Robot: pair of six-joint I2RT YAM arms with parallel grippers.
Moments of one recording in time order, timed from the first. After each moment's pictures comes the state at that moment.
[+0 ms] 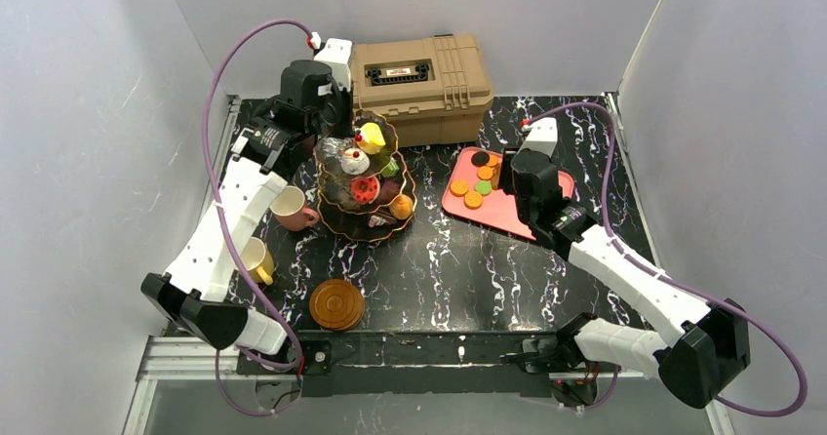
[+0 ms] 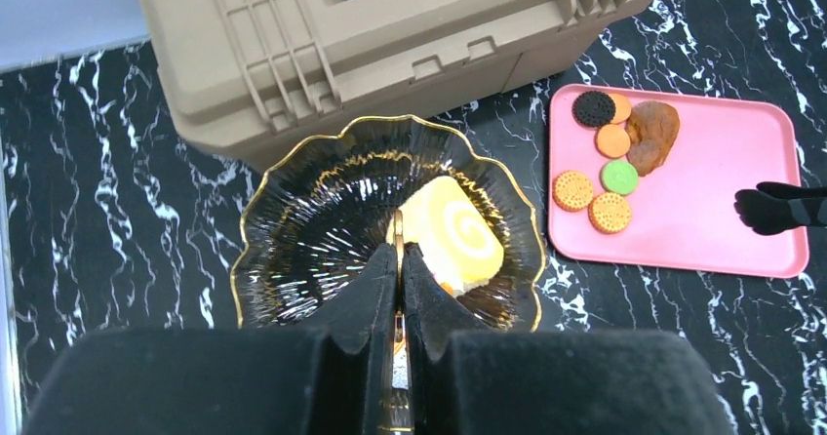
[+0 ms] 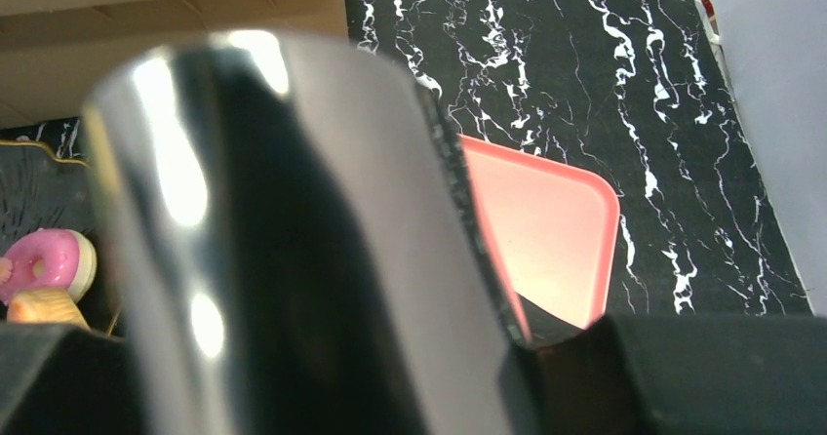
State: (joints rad) left arm -0.48 1.44 1.74 -0.77 -0.15 -0.09; right arm 0.65 1.09 0.88 -0.17 0.64 0.23
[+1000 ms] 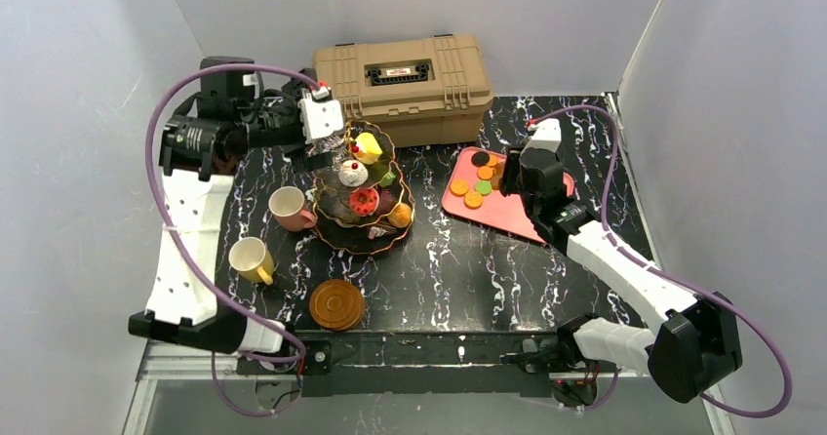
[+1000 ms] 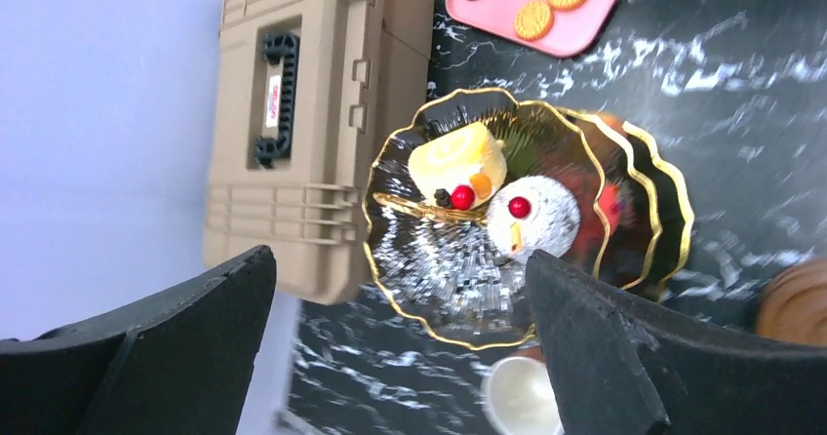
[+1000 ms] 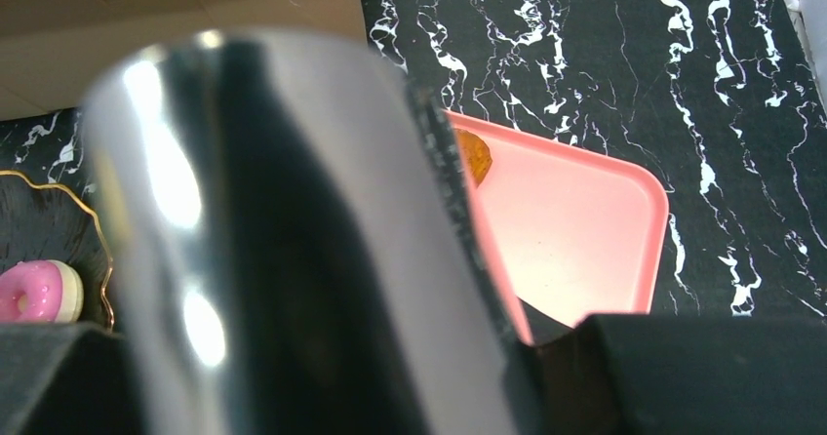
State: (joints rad) left arm -0.21 1.36 1.93 -1.19 0.66 1.04; right arm 0.53 1.14 0.82 -0.07 0.45 0.26
